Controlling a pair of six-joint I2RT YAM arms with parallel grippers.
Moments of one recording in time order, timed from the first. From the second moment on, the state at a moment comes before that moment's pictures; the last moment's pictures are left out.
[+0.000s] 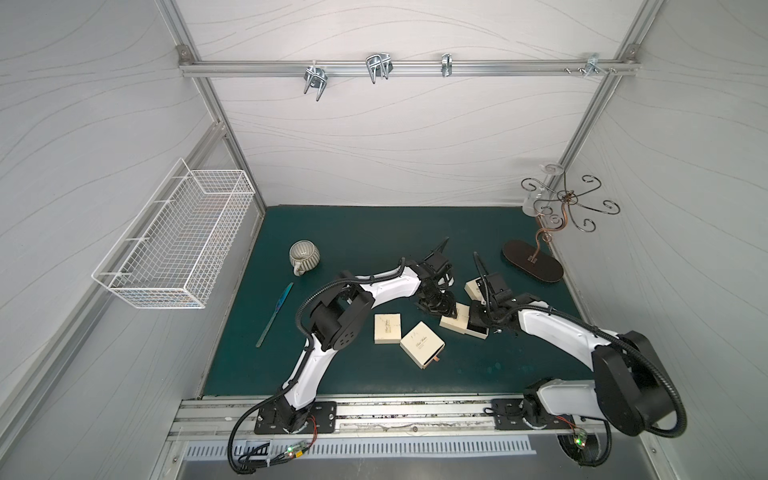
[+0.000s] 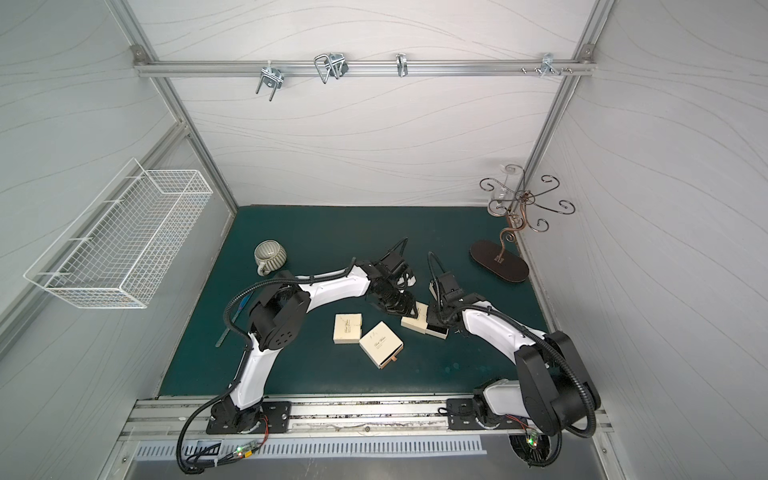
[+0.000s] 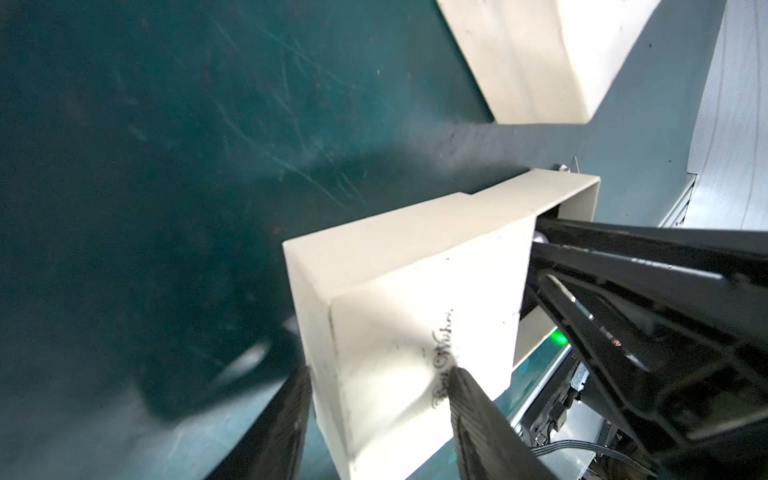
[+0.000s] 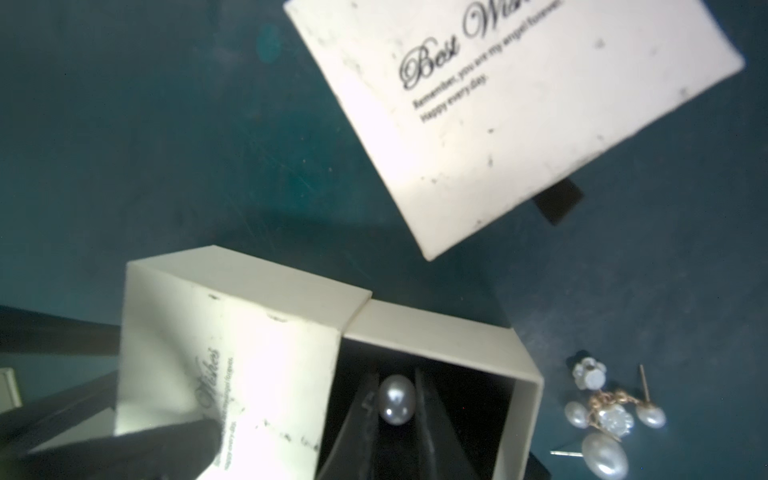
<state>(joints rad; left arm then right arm) -0.83 2.18 1.61 -0.64 0.46 -0.52 0.47 1.32 0.64 -0.47 0.03 0.57</state>
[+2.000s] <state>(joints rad) -0.83 2.19 1.62 -0.65 0.47 -0.52 0.28 1.18 0.54 -0.55 0.02 0.62</state>
